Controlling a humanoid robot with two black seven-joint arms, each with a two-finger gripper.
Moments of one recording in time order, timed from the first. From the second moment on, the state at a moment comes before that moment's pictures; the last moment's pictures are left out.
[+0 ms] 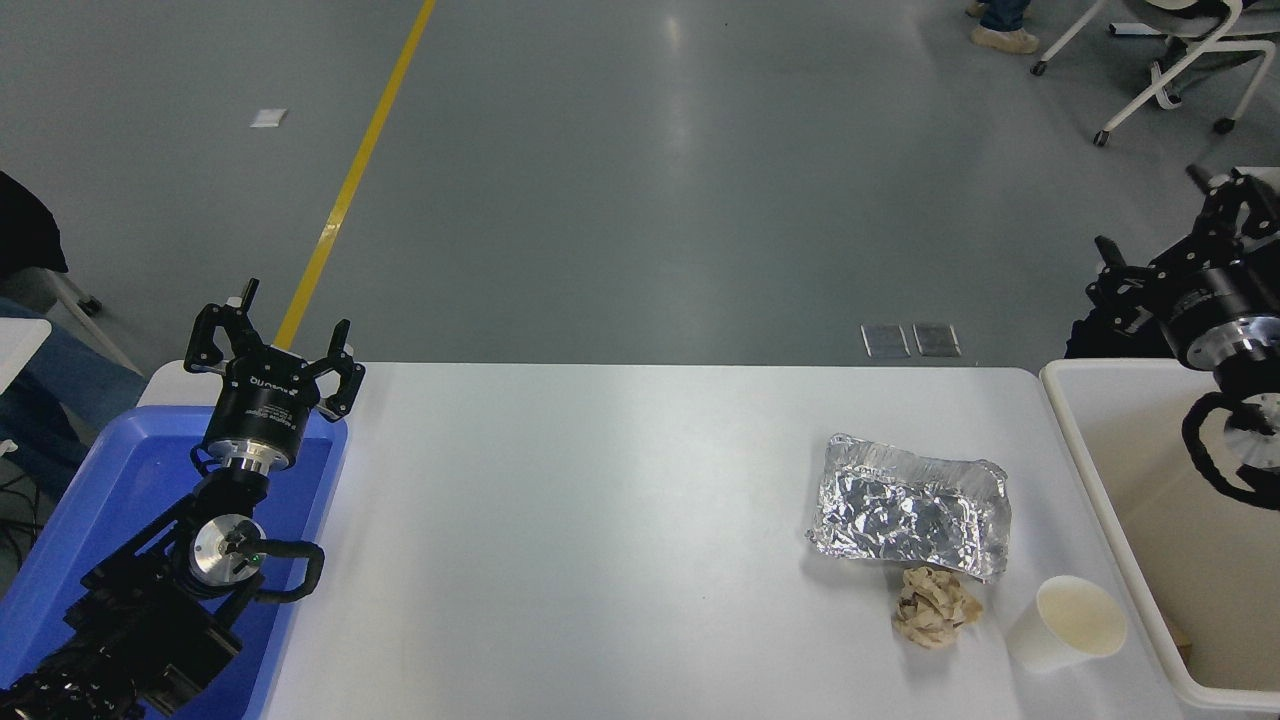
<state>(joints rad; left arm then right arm) -0.54 0.24 -0.94 -0.52 0.00 -0.56 -0.50 0.87 -0.76 0.32 0.81 0.20 0.18 0.37</state>
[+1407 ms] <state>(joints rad) -0.54 0.24 -0.94 -0.52 0.00 -0.56 -0.50 2.25 -0.60 -1.71 1.48 -0.14 0.56 0.16</state>
